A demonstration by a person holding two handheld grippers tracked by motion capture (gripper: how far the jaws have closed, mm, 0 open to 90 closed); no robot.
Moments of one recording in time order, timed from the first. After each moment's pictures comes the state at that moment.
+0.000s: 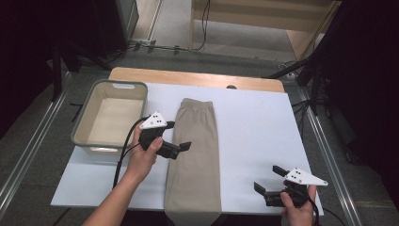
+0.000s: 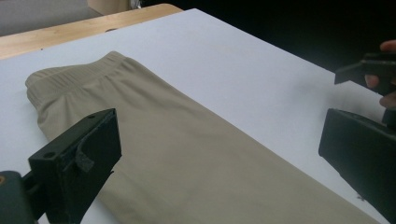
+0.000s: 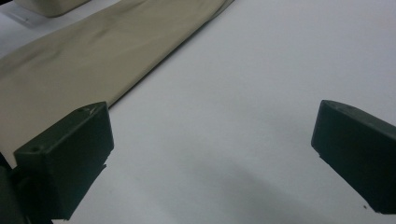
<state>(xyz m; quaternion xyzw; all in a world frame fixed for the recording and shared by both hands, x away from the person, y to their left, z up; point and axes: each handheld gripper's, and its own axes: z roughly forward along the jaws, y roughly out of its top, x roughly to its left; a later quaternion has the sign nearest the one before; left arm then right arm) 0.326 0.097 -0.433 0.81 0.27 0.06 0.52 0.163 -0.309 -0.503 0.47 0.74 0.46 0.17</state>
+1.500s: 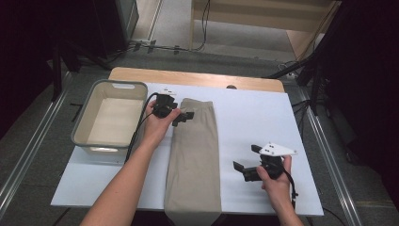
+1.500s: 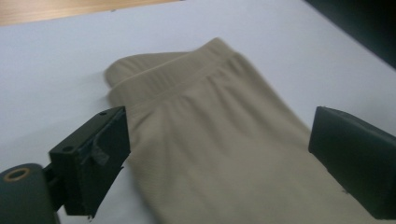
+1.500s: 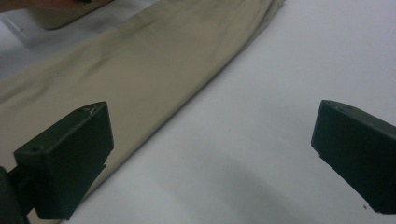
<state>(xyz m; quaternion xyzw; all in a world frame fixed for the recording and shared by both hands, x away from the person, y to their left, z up) 0.449 0.076 -0.476 0.80 0.39 0.05 0.44 0.244 -0.259 -0.491 0.43 0.77 0.45 0.15</state>
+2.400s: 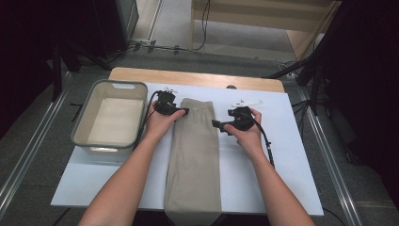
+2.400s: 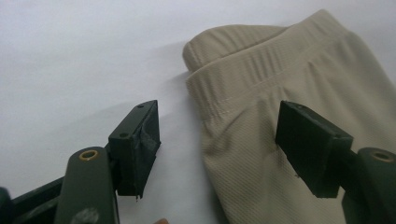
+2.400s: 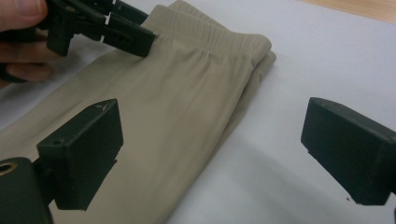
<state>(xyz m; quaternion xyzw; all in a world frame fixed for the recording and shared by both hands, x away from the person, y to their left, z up) 0.480 0.070 -0.502 0.81 0.45 0.08 0.37 0.400 -0.214 -0.490 0.45 0.77 0.43 0.12</state>
